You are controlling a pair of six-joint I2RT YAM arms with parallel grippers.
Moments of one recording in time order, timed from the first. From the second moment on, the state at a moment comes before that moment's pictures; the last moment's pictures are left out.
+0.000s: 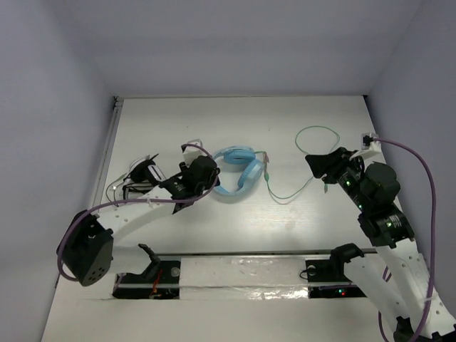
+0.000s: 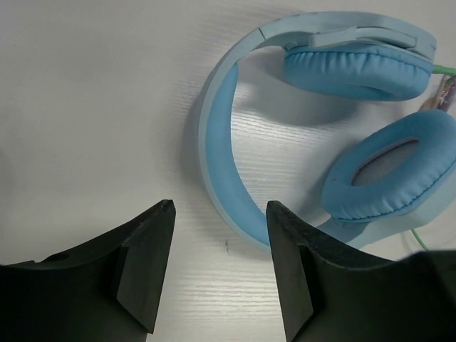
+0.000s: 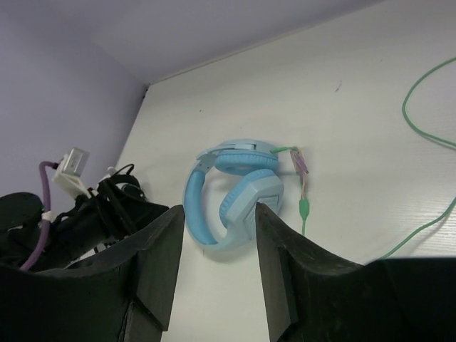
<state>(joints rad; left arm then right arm) -0.75 1.24 0.76 -0.25 -0.50 -0.75 0.30 0.59 0.81 -0.32 -0.09 0.60</state>
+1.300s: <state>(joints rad) -0.74 1.65 0.86 -0.04 -0.63 -0.53 0.30 0.60 0.78 -0.27 -0.14 0.63</state>
